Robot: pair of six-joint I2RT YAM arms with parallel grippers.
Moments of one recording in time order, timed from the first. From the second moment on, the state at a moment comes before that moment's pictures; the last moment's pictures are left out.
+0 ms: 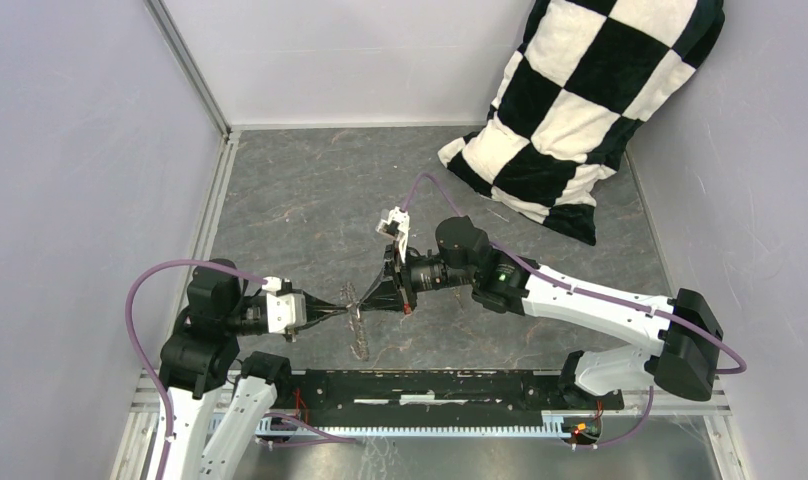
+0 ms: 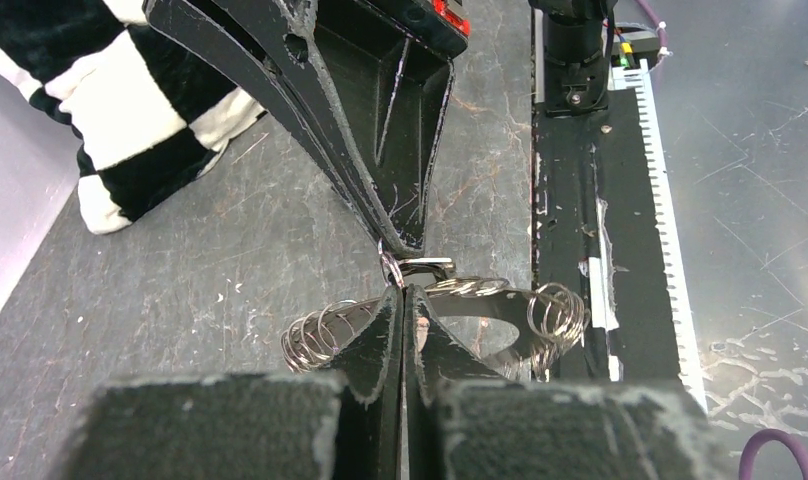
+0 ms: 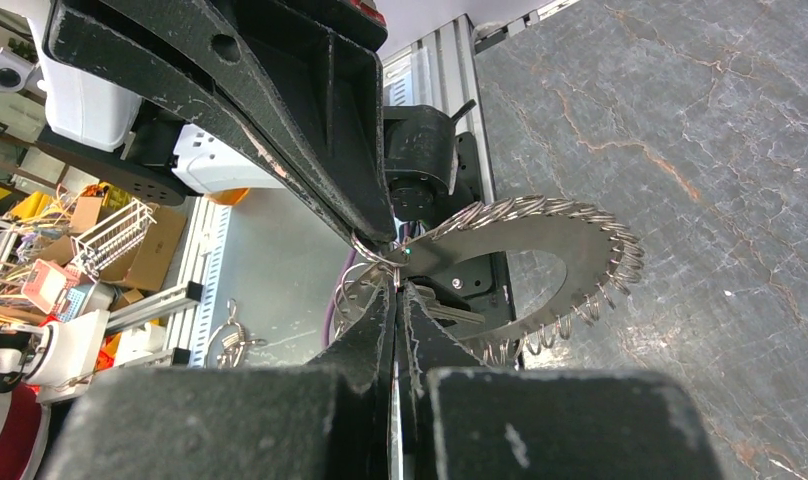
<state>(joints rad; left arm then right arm) -0.21 0.42 0.83 -0.84 1.14 0.66 1.07 1.32 1.01 0.12 -0.56 0.46</state>
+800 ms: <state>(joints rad) -0.21 0.42 0.83 -0.84 1.12 0.68 1.06 1.34 1.03 0.12 -0.57 0.48</state>
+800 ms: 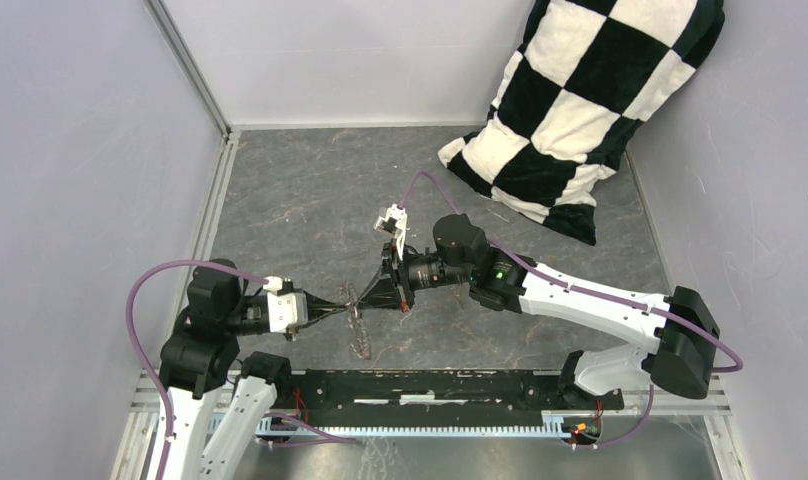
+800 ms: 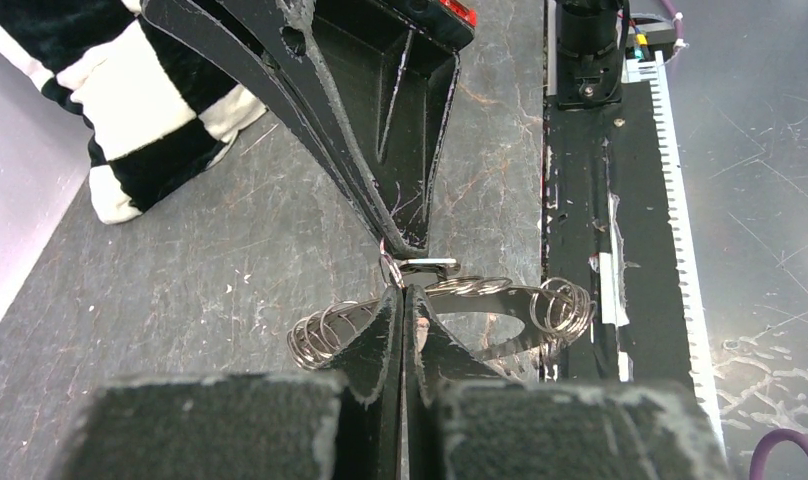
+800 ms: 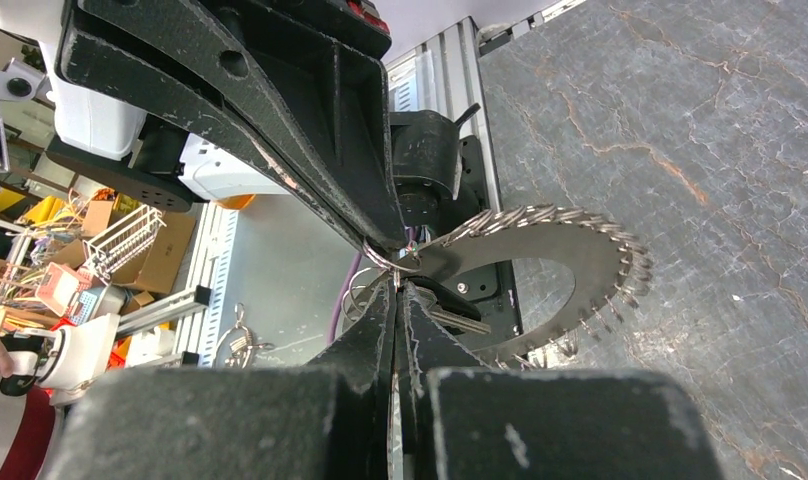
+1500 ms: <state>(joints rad) -0.21 0.42 0.83 -0.84 1.11 0.68 1.06 1.34 1.02 0.16 -0.57 0.51</state>
